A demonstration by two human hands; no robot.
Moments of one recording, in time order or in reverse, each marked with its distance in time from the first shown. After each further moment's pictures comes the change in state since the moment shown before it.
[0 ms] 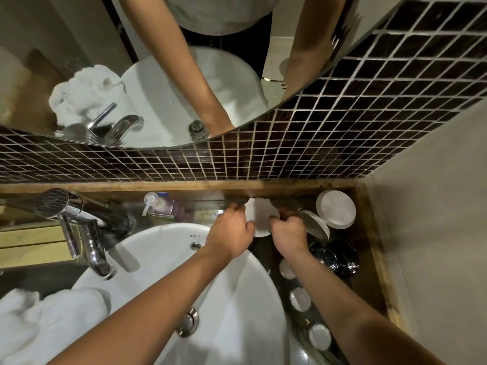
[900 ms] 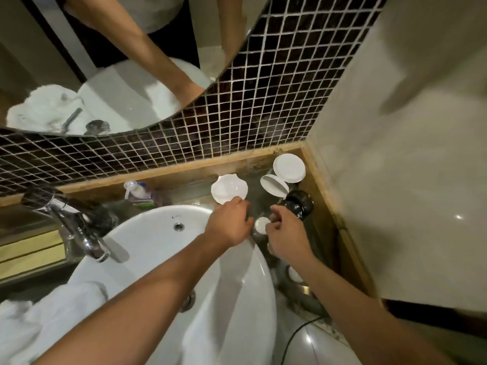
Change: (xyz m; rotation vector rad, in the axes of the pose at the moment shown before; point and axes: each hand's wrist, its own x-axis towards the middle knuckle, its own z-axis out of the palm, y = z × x) left_hand -0.061 0.031 0.018 0.180 -0.049 0.375; right_hand -0.084 0.068 -0.067 -0.355 0.117 -0.263
